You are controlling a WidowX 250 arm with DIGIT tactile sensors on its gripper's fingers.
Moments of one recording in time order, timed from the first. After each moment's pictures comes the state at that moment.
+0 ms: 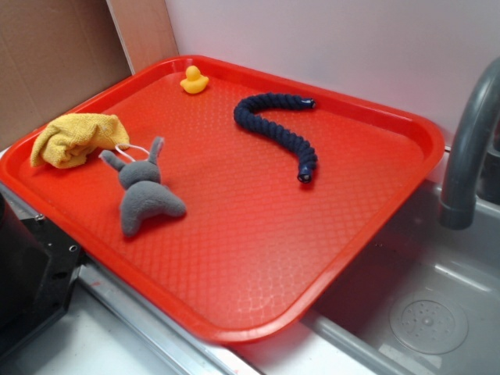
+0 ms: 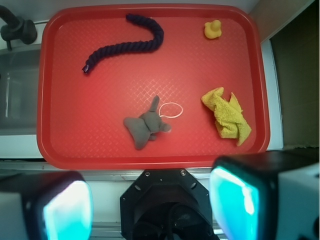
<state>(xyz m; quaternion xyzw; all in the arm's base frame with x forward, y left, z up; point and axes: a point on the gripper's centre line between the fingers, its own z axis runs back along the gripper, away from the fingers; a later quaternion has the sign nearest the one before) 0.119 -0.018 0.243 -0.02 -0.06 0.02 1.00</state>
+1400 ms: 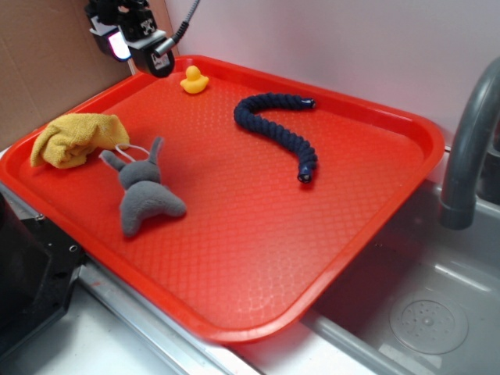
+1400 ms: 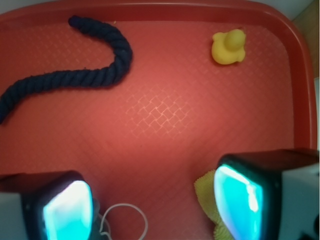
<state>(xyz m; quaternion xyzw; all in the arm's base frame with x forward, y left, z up) 0.228 0.046 0.115 -0.04 -0.05 -0.02 1.00</state>
